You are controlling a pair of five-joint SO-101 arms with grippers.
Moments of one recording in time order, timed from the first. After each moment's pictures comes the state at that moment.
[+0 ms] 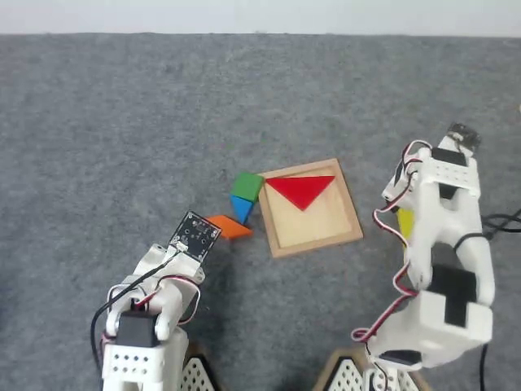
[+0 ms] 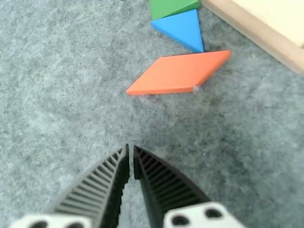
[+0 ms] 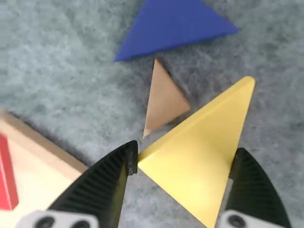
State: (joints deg) left arm -1.8 -102.3 97.2 72.0 -21.6; right arm 9.6 4.5 20.9 65.8 -23.4
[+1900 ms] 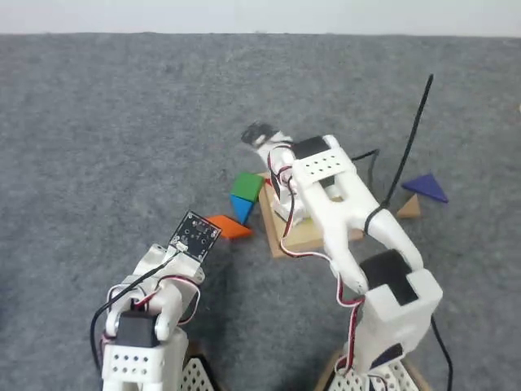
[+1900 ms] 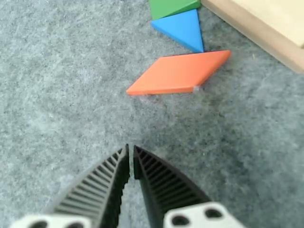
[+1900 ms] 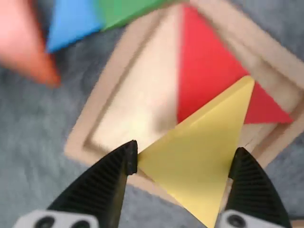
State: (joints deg) left arm -1.8 -102.3 97.2 72.0 -21.6; right arm -27.0 14.2 8.6 71.4 16.1
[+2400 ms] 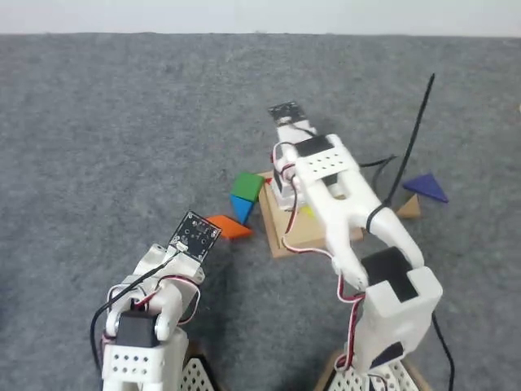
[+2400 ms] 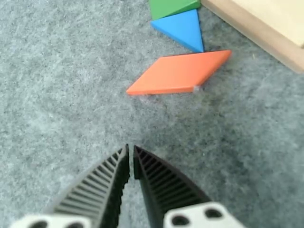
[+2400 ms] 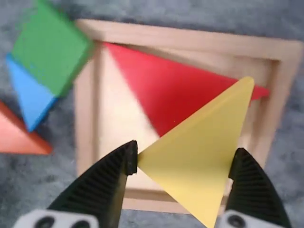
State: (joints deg) left arm -1.8 -102.3 97.2 72.0 -21.6; right arm -24.5 14.4 8.5 67.8 -4.5
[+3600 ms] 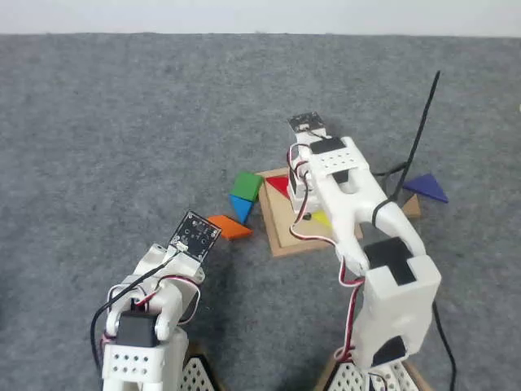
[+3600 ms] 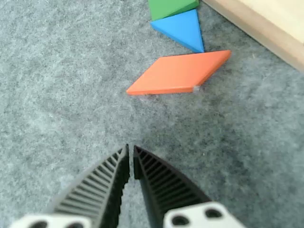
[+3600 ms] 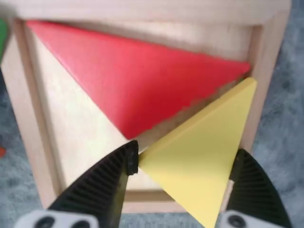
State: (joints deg) left arm -1.8 -102.3 97.2 72.0 -21.6; right arm -21.0 21.1 7.6 68.0 -2.6
